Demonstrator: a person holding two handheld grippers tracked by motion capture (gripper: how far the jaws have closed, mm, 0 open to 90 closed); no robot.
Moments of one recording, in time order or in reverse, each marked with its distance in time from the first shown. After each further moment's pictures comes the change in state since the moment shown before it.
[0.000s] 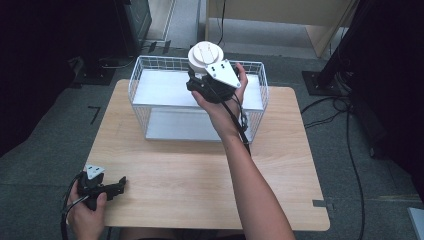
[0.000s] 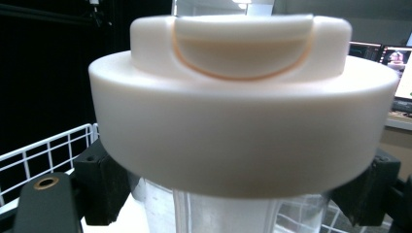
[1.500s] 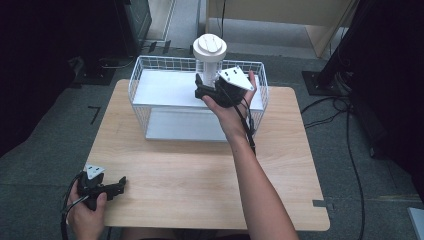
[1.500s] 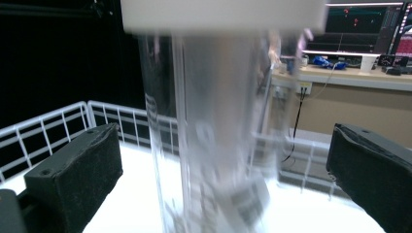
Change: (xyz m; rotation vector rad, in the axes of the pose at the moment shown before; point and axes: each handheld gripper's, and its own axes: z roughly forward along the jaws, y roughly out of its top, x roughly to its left) left arm 0.000 0.000 0.000 -0.001 0.000 0.000; right arm -0.028 -0.030 -0.006 0.061 0.043 0.097
